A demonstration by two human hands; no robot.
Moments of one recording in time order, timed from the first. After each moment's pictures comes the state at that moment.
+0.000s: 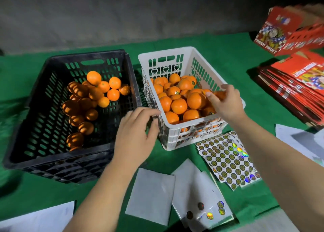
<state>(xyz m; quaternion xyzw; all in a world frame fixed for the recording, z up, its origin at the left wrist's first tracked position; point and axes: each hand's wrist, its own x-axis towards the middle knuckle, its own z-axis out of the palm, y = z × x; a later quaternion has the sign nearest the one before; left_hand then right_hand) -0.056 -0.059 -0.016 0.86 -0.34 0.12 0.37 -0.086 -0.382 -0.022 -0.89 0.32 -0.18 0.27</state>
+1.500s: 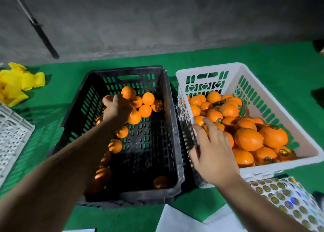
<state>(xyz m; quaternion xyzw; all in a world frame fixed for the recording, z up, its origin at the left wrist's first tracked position) 0.233 0.020 -0.077 0.96 0.02 -0.01 0.29 -0.018 -0.243 -0.069 -0.98 0.06 -0.14 0.08</state>
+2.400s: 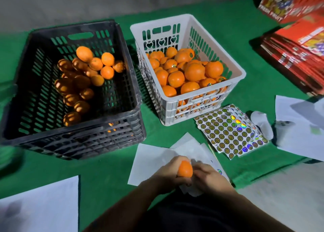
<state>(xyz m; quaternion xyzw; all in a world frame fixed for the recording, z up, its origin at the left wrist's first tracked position) -0.178 -0.073 -0.206 0.74 -0.31 -0.46 0.38 -0.313 -0.259 -0.224 -0.97 0.03 0.15 0.19</state>
